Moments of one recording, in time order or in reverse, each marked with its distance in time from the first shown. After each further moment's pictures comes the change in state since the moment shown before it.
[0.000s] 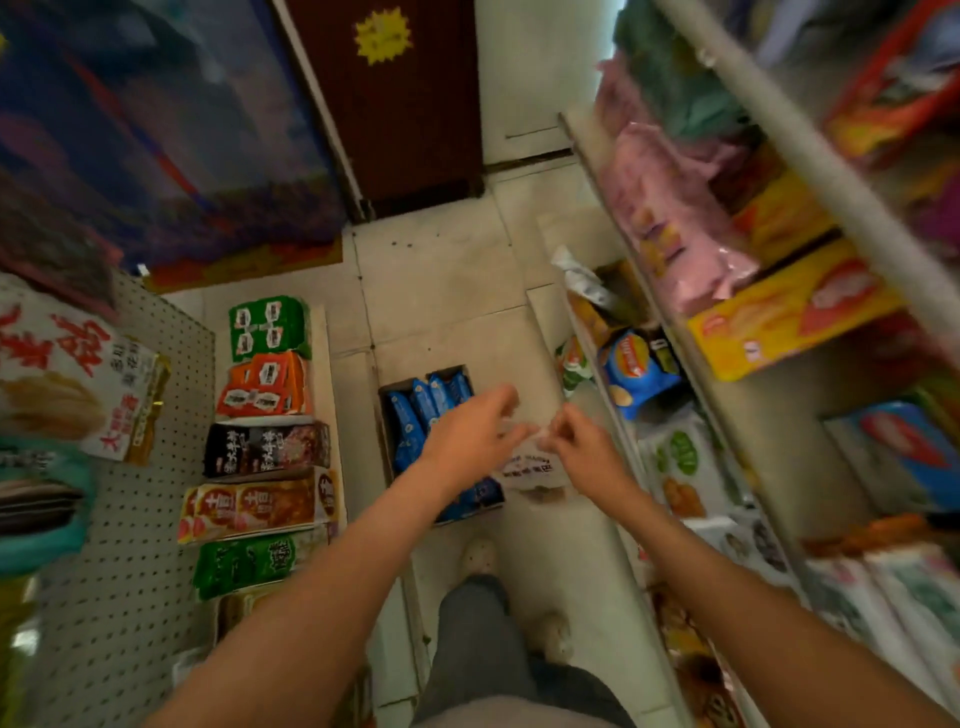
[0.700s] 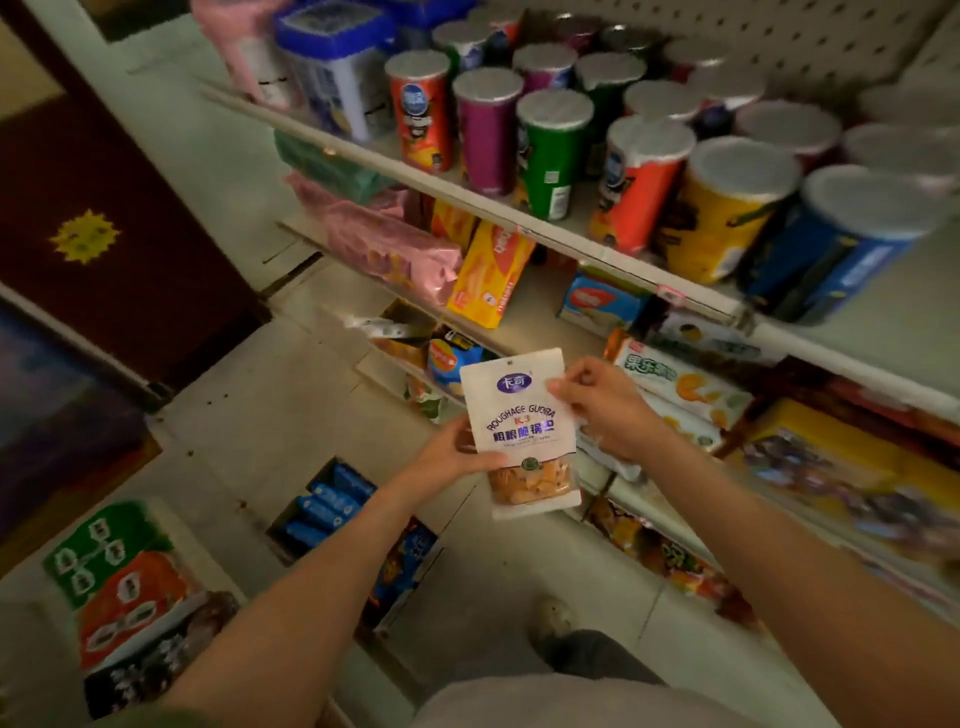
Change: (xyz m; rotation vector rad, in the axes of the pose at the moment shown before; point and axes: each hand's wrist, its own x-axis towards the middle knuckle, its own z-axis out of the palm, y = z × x) left_hand -0.050 0.094 0.048 -0.565 -0.685 0.166; right_hand -0.193 0.003 -0.110 0.730 0.619 0.195
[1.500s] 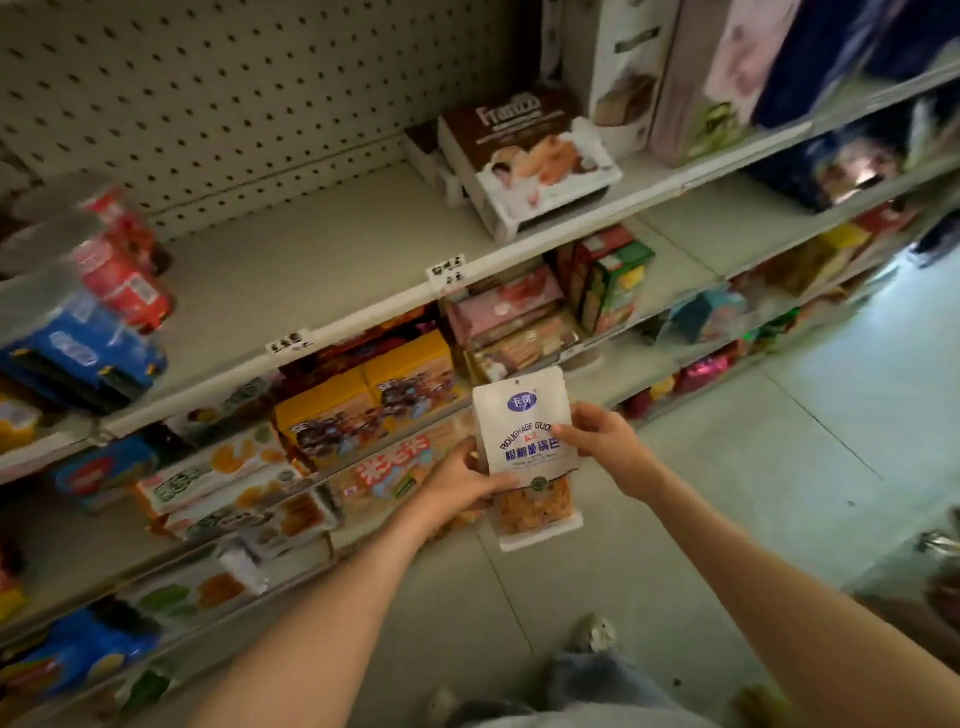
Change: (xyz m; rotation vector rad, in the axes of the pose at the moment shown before) left_hand -0.029 0.045 0.426 0.550 -0.831 0.115; right_hand -0.340 0.174 -0.288 0.349 0.889 0.028
